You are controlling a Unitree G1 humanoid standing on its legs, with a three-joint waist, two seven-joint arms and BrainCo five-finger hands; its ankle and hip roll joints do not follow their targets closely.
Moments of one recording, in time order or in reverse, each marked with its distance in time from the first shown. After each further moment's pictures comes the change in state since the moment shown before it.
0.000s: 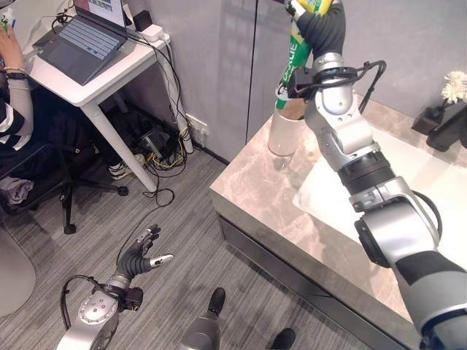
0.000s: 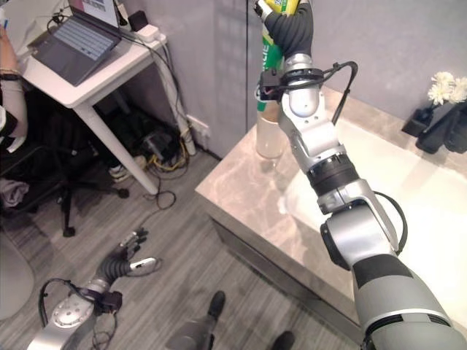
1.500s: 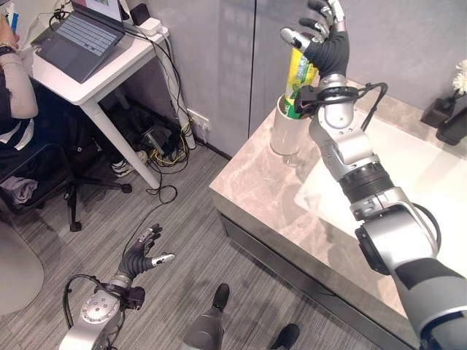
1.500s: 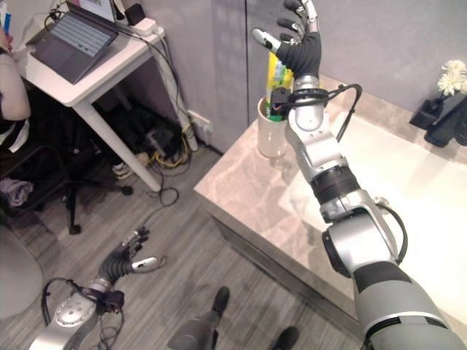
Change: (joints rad) left arm -0.009 -0.008 -0.032 0.004 0.007 -0.001 0.002; right arm 0.065 -0.002 -0.032 0.042 -0.042 -0.001 -0.022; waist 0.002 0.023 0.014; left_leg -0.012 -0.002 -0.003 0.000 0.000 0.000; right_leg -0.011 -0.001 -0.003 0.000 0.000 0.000
